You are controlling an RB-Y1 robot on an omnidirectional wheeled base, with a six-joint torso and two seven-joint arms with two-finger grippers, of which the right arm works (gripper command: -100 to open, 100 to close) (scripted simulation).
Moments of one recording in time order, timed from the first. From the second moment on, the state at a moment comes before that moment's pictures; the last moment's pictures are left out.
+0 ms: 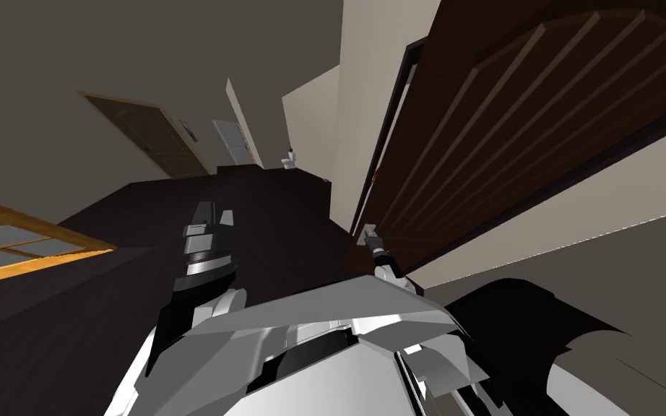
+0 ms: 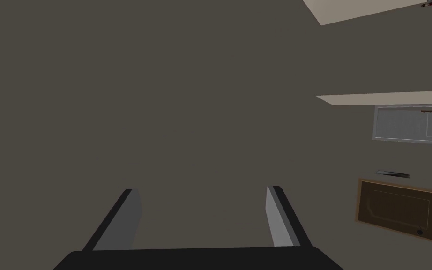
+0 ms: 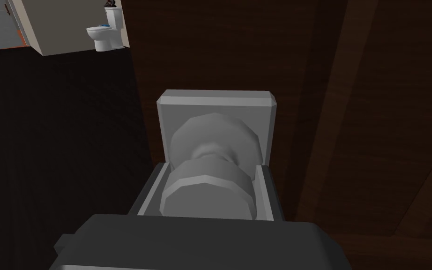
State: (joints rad) arm 0.35 -0.46 0.10 -1.49 -0.80 -0.46 -1.27
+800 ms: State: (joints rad) arm 0.41 -0.54 0.17 -1.51 -0.77 -0.52 -1.34
